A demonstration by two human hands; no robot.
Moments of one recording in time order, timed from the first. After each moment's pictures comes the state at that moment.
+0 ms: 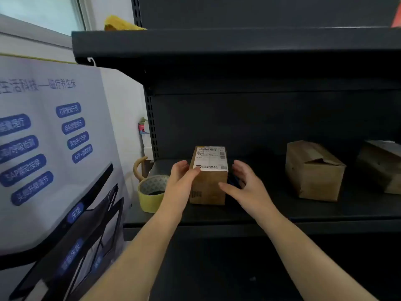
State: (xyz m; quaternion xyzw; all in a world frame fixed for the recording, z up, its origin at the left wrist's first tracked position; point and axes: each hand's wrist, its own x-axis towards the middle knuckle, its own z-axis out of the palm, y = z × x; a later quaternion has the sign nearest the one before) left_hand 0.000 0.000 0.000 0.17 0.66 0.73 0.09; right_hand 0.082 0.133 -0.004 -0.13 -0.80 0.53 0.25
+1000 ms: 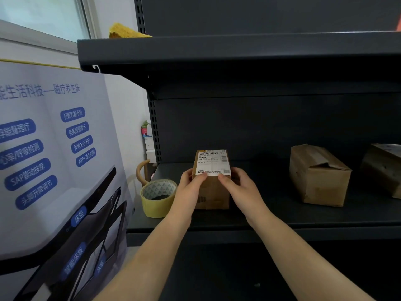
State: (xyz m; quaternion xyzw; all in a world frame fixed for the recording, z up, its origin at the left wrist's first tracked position) left_hand -0.002 0.013 -0.002 0.14 0.63 0.75 0.15; right_hand 0.061 0.122 0.001 -0.18 -0.75 0.59 0.22
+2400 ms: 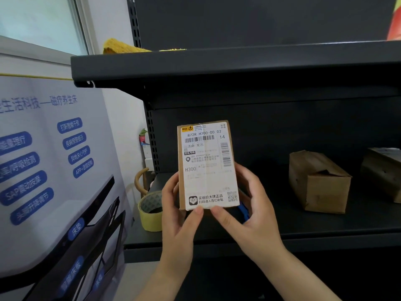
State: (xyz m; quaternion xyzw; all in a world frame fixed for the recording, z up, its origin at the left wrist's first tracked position) left_hand 0.050 -0.020 -0.008 0.36 0.49 0.79 -0.08; right_hand 0.117 0.091 0.008 0.04 -0.76 0.50 0.40
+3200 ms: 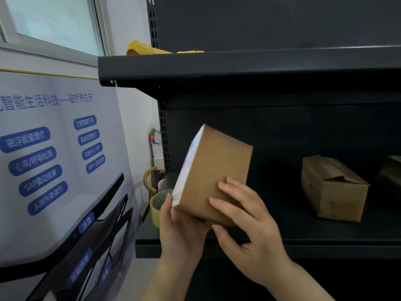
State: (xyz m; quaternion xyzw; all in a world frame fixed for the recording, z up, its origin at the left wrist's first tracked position) left_hand 0.039 -0.027 -0.008 0.19 0.26 0.93 0.19; right_hand 0.111 0.082 -0.005 0.18 -0.81 0.25 0.51
